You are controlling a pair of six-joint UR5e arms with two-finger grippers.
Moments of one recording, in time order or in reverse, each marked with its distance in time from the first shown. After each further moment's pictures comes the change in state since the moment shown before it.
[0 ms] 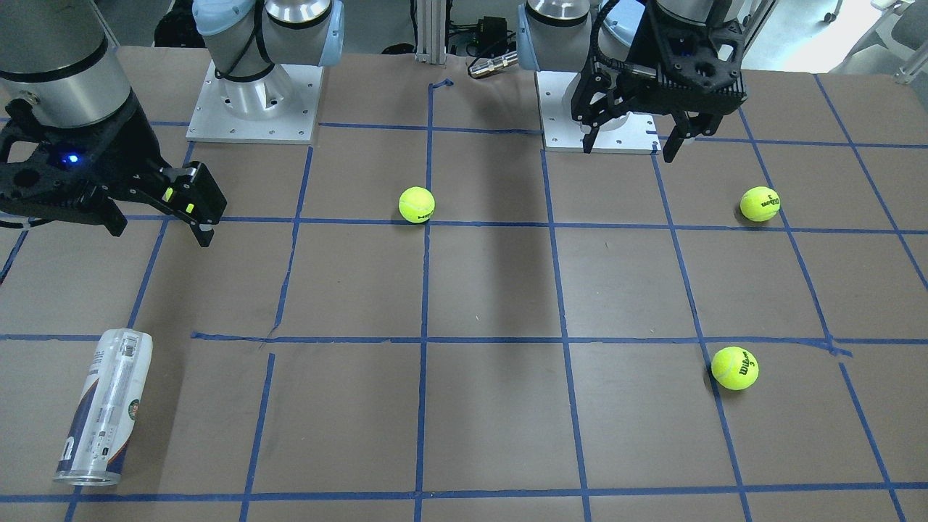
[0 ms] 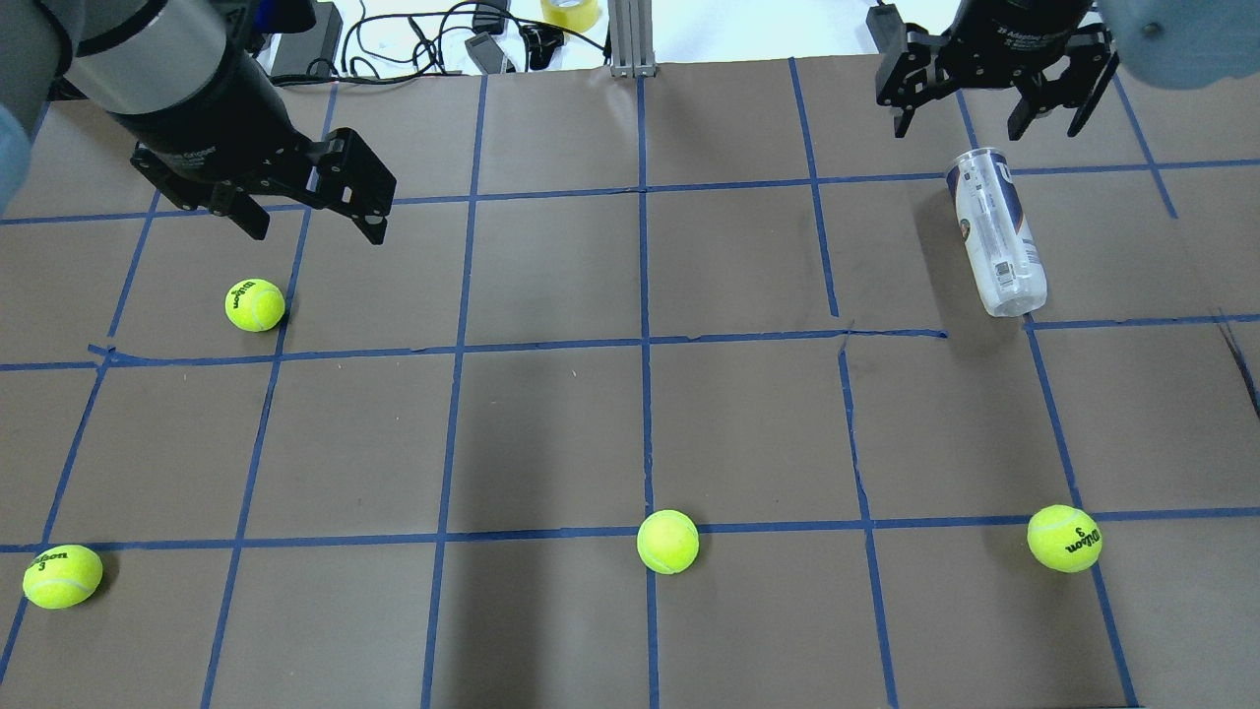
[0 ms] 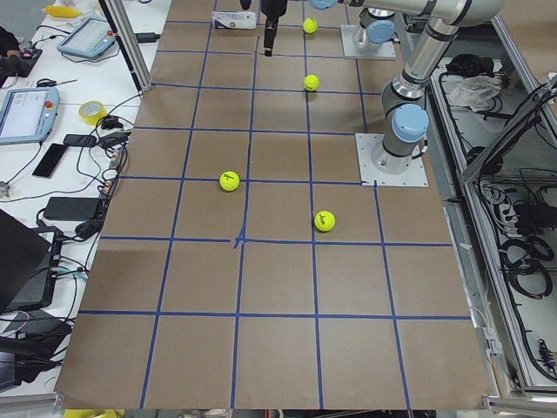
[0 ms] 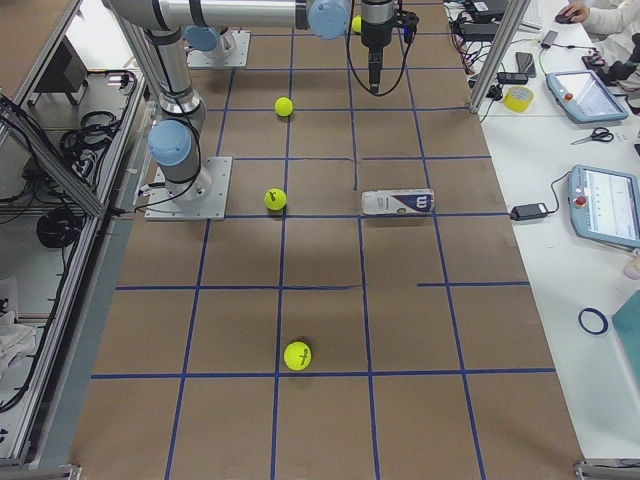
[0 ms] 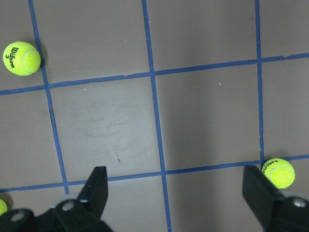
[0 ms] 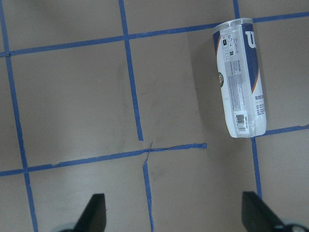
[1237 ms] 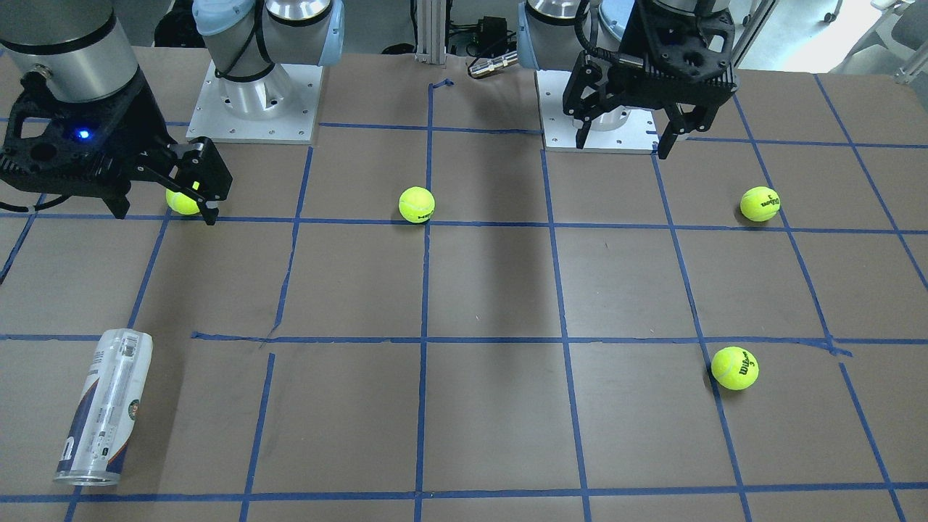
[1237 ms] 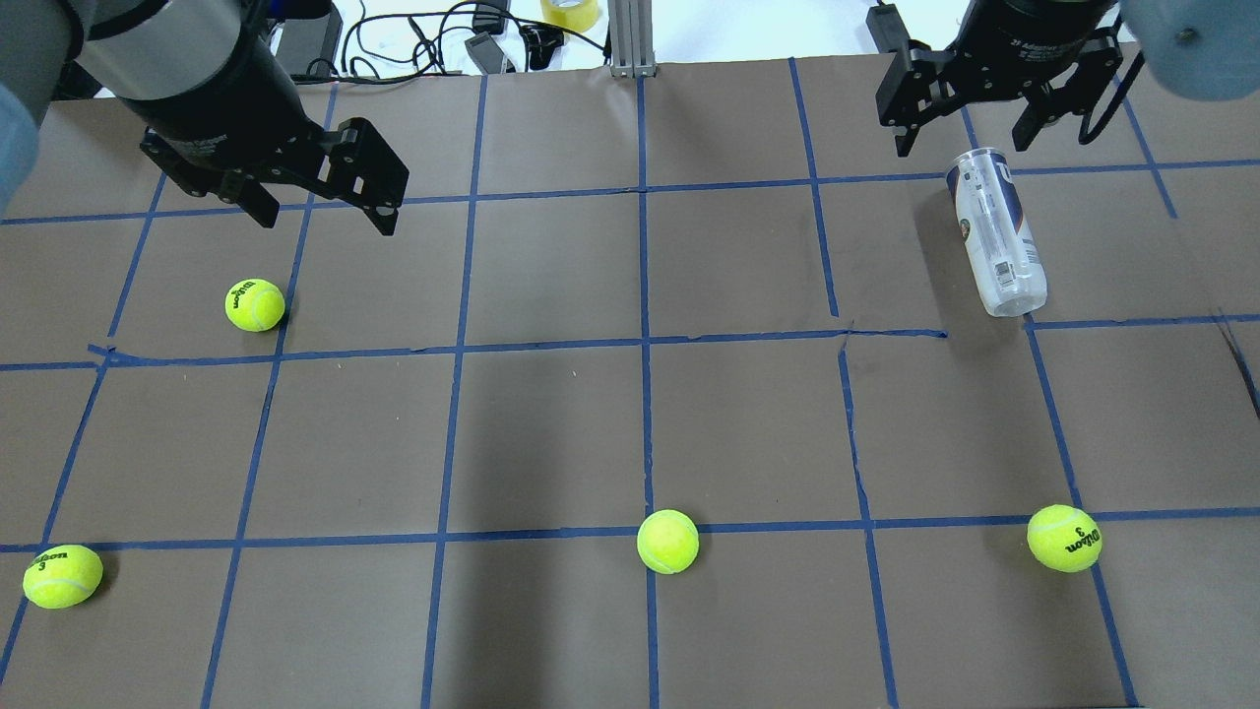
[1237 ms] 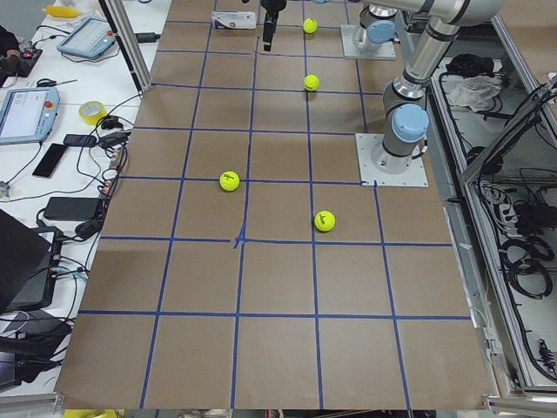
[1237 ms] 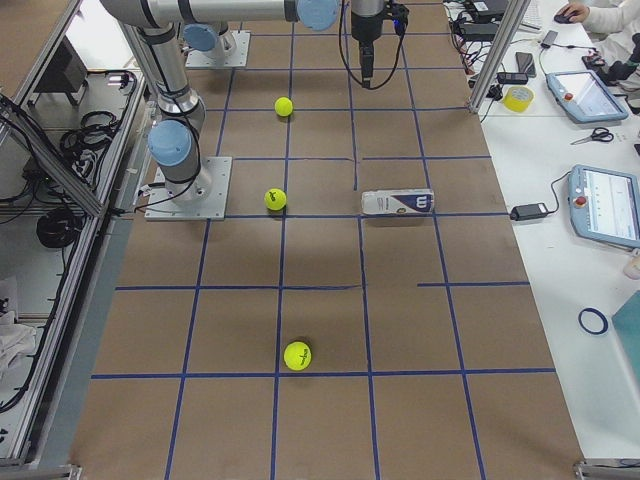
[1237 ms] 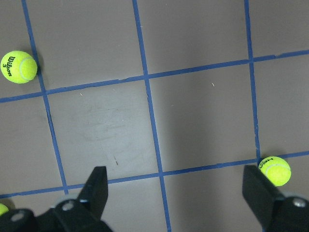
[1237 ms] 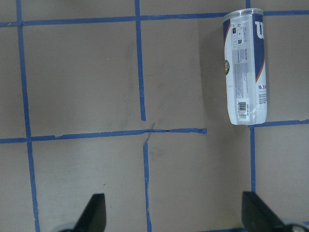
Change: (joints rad) left arm -0.020 -0.010 0.027 -0.006 0.007 -0.001; right arm 0.013 -0.063 0.017 0.071 0.007 -0.065
